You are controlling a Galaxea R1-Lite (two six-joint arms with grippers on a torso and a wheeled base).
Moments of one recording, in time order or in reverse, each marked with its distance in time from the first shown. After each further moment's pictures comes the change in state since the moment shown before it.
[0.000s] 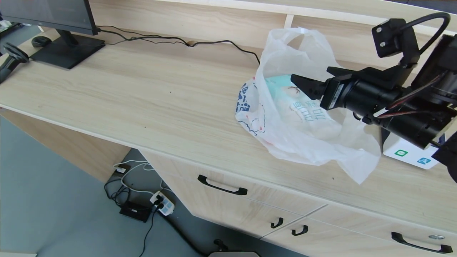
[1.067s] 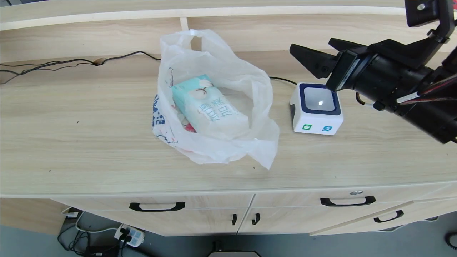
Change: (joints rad) left arm 0.000 0.000 0.000 0.000 0.000 0.000; right arm 0.080 -0.050 -0.023 -0.058 0.006 0.001
